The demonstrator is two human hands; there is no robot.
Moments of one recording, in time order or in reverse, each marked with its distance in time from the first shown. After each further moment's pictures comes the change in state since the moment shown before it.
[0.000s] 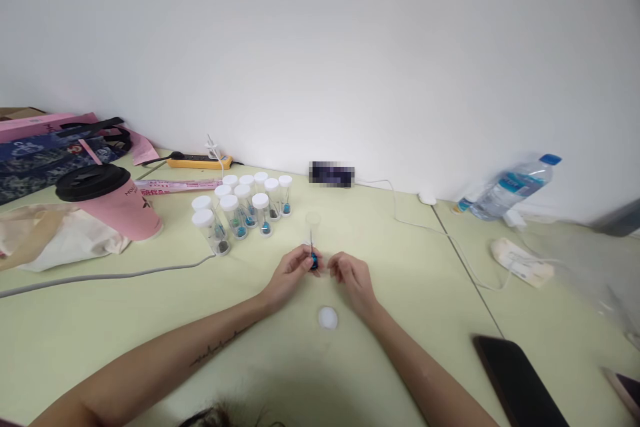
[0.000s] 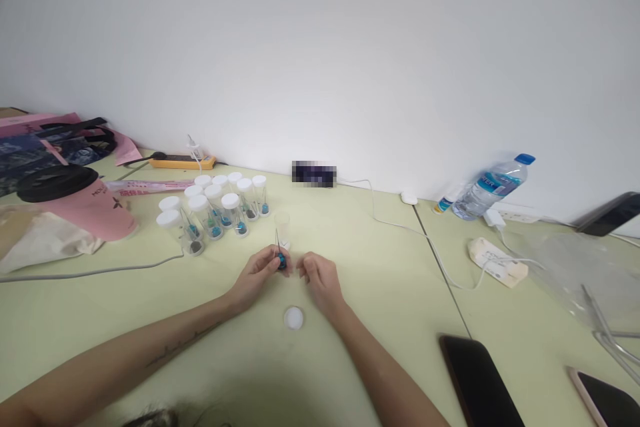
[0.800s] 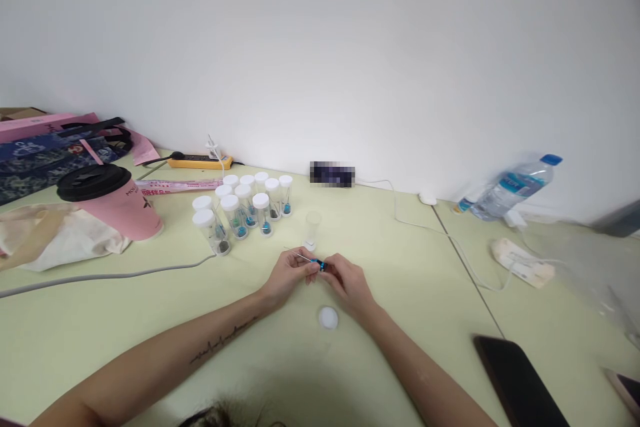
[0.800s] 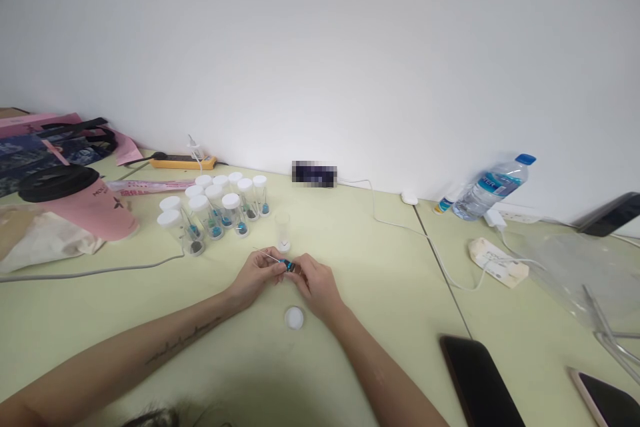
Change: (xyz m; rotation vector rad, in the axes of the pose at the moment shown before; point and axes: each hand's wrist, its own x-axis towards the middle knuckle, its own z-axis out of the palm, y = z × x) left_hand 0.003 -0.008 -0.005 -0.053 0.118 -0.156; right_hand -0.003 -0.003 0.004 -0.402 -0.077 -0.211
